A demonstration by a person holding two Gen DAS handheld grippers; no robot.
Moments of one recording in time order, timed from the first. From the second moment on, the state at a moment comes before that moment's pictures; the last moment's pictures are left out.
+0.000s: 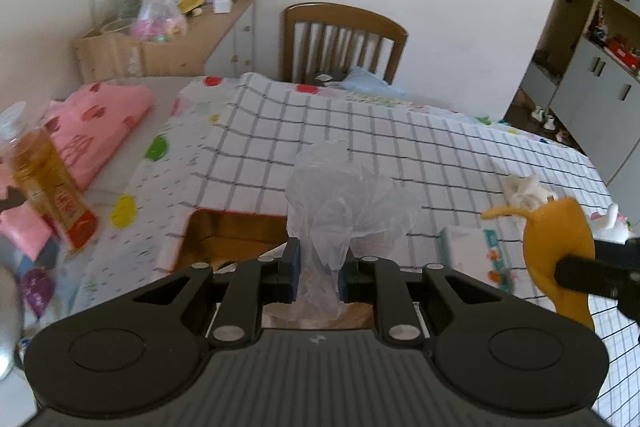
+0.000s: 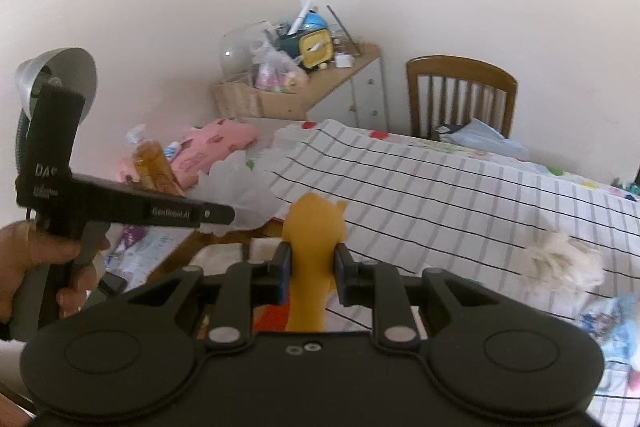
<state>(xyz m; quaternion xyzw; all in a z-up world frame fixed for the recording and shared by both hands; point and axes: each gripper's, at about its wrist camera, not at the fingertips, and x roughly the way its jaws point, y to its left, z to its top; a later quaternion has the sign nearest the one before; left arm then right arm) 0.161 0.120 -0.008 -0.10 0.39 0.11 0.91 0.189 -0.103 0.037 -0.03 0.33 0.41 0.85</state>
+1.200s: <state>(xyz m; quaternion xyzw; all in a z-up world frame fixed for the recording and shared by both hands) 0.135 0.166 -0.087 -0.08 0.48 0.11 0.87 0.181 0.037 -0.059 -0.11 0.41 0.42 0.81</state>
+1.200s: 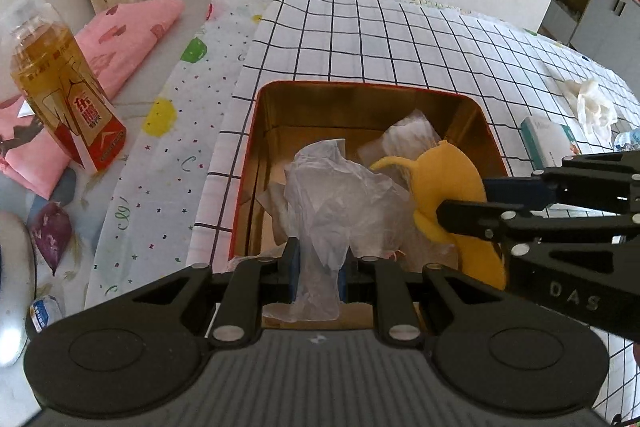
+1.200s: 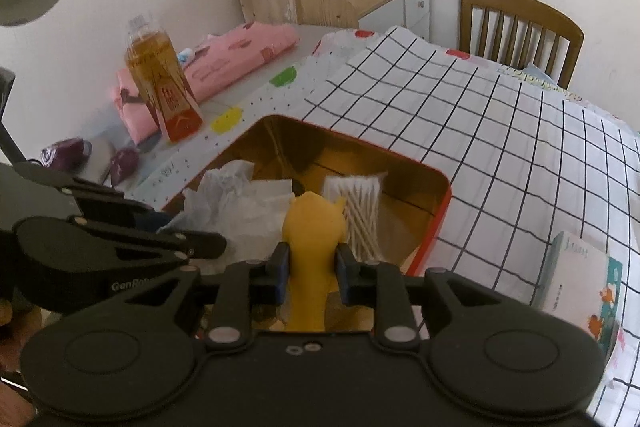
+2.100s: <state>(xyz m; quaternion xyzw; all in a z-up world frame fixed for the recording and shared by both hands) 0.128 0.165 -0.084 -0.07 0.47 0.10 0.87 0.167 0.023 -0.047 -0.10 0.40 0.44 0.80</state>
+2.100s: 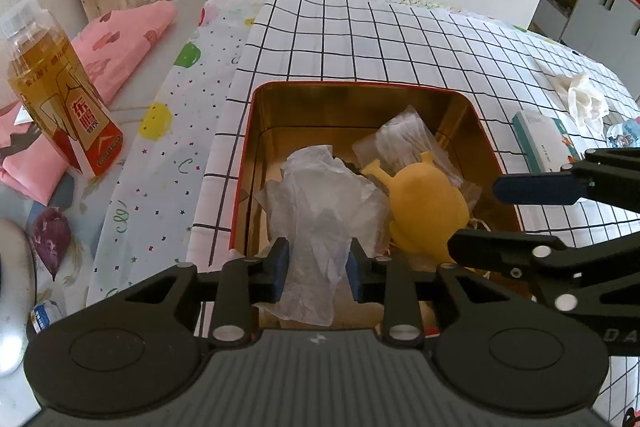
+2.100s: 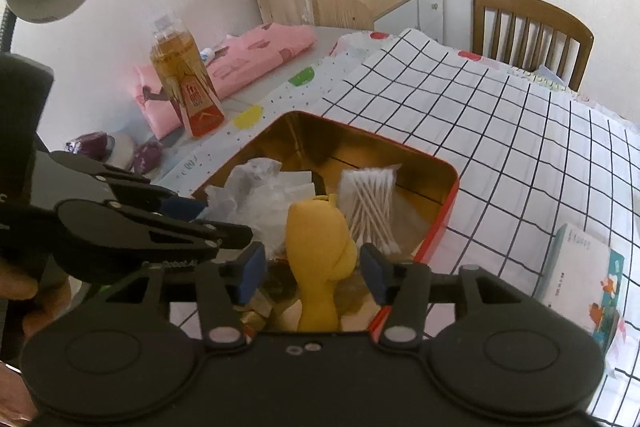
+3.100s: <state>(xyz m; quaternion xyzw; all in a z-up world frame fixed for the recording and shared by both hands) 0.109 0.102 0.004 -0.05 0.40 0.05 0.92 0.152 -0.098 0.038 -0.03 0.33 0.43 0.84</state>
